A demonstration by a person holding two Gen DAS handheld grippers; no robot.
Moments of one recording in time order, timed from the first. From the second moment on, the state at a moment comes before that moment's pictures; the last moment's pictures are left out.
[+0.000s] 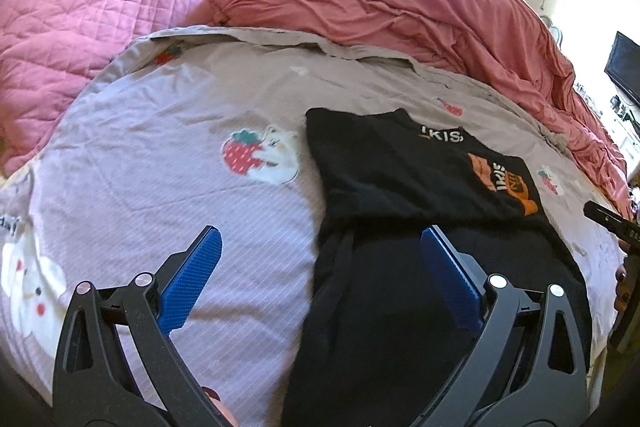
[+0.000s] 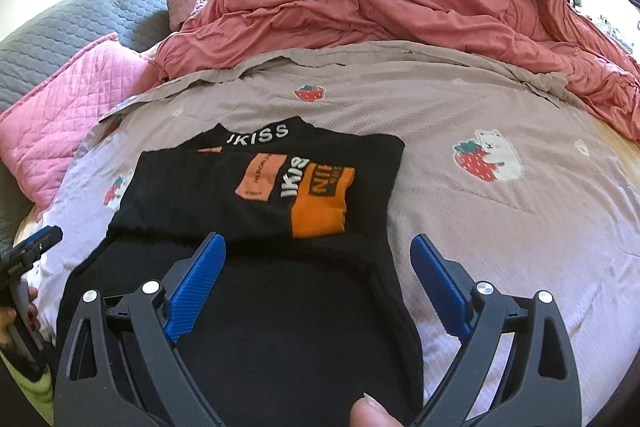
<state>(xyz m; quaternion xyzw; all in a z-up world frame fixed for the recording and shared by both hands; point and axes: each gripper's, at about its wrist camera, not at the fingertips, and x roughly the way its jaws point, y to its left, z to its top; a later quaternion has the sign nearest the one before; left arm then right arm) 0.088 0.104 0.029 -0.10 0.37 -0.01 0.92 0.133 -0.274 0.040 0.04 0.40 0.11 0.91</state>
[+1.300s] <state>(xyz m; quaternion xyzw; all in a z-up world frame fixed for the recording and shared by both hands) -0.020 0.105 -0.015 -0.11 0.49 0.00 0.86 -0.016 -0.327 -0.016 0.00 0.51 0.13 0.85</state>
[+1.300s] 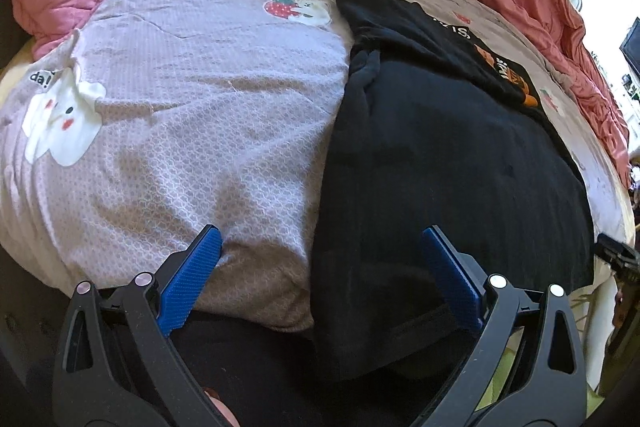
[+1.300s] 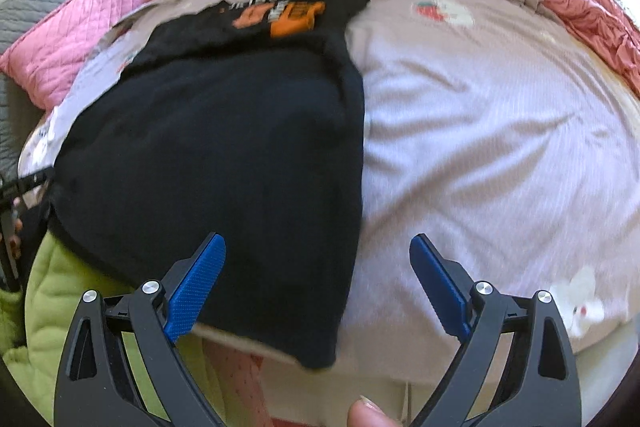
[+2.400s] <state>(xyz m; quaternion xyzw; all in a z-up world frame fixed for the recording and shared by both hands) -0.029 0.090 -0.013 -0.11 0.49 0.01 0.86 -0.028 -0.337 -0.025 0.08 0.51 0.17 0.84</state>
